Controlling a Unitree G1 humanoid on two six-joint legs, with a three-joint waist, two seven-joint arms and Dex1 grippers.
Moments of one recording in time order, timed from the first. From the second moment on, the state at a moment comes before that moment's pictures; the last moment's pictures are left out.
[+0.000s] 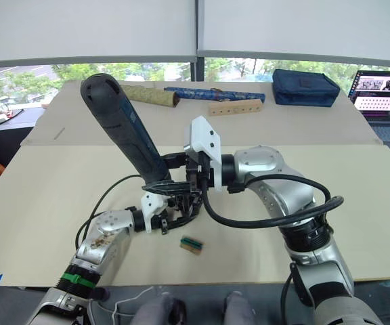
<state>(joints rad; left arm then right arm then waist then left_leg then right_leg) -0.31 0.34 -0.22 0.15 -0.15 0.08 -0.91 -0.76 -0.44 0.23 -0.29 0.54 0.60 1.01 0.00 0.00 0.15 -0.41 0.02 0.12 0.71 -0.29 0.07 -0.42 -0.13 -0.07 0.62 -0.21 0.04</state>
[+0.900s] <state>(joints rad) -0.30 0.34 -0.22 0.15 -0.15 0.10 -0.91 -0.62 -0.40 0.21 -0.26 0.52 0.45 0.97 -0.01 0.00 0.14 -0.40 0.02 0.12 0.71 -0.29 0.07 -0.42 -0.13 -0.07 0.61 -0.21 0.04</state>
